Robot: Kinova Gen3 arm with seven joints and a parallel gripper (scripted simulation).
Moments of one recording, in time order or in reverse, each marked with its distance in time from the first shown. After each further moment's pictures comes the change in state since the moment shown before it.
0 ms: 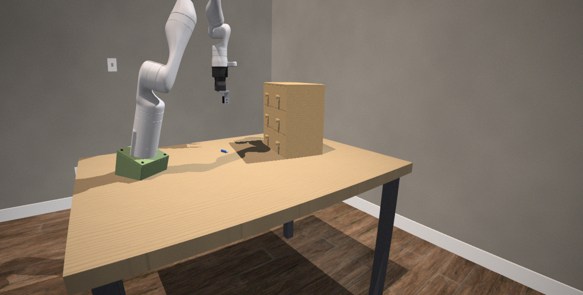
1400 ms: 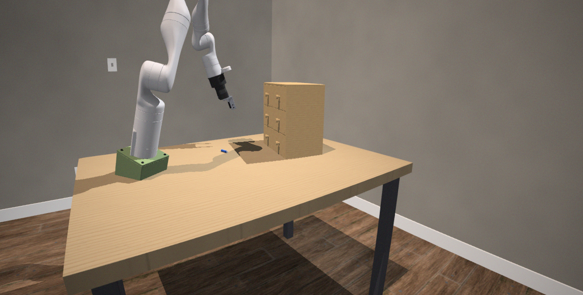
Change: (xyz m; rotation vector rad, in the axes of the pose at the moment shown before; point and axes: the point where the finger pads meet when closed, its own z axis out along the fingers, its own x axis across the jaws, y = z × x) arm 0.003 -0.031 0.025 0.334 -0.006 0.027
